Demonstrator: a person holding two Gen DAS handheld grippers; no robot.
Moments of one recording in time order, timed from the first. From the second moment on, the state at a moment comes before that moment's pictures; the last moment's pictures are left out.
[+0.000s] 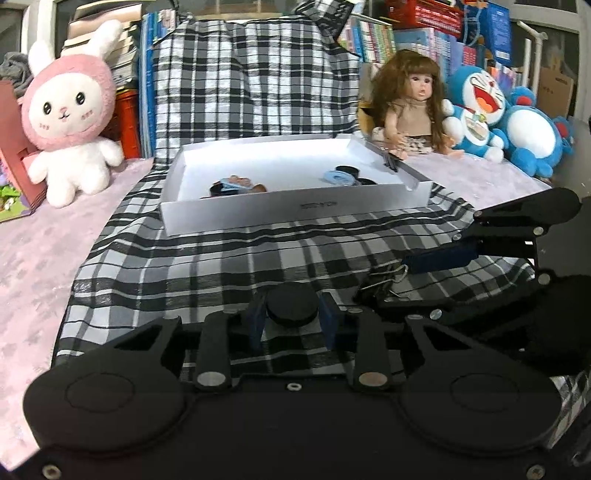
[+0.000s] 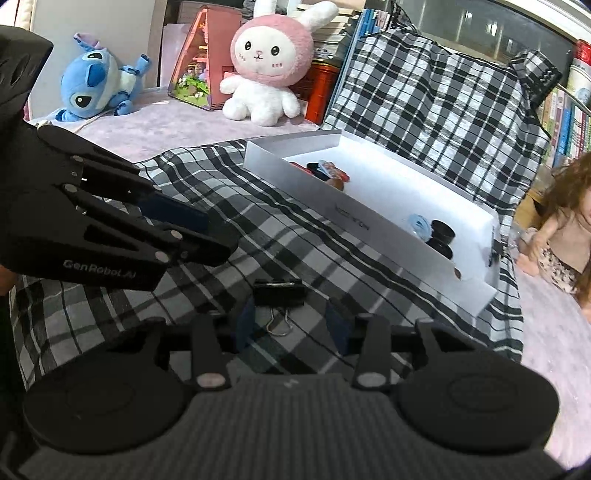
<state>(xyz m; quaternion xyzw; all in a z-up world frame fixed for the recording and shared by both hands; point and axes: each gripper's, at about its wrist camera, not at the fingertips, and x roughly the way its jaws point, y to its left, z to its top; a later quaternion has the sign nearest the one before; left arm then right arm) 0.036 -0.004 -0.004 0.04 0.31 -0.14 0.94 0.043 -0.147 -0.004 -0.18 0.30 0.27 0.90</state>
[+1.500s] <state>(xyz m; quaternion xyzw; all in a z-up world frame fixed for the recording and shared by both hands) 0.084 0.008 0.042 -0.01 0.30 -0.09 0.95 0.067 -0.157 0.040 -0.03 0.30 0.11 0.95</state>
